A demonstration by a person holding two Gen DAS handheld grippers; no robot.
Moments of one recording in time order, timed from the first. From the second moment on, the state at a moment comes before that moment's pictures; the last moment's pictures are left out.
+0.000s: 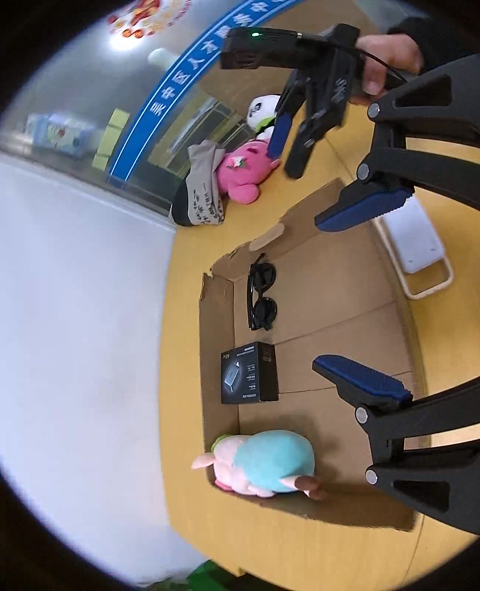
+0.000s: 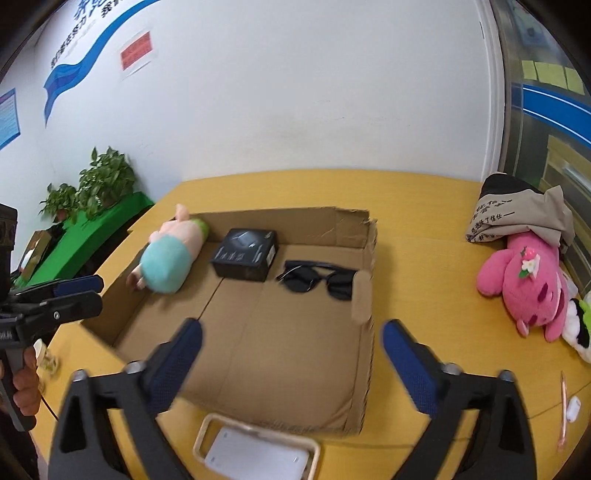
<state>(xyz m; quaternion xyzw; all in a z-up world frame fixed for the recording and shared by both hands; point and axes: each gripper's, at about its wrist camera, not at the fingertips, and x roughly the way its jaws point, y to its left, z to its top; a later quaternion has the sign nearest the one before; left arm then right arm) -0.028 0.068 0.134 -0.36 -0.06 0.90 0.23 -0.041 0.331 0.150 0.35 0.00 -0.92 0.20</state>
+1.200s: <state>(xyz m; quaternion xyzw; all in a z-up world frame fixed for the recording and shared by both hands) -0.013 0.090 -0.047 -0.53 -0.11 0.81 0.22 0.005 0.365 -0.011 0.51 -0.02 -0.83 0.22</state>
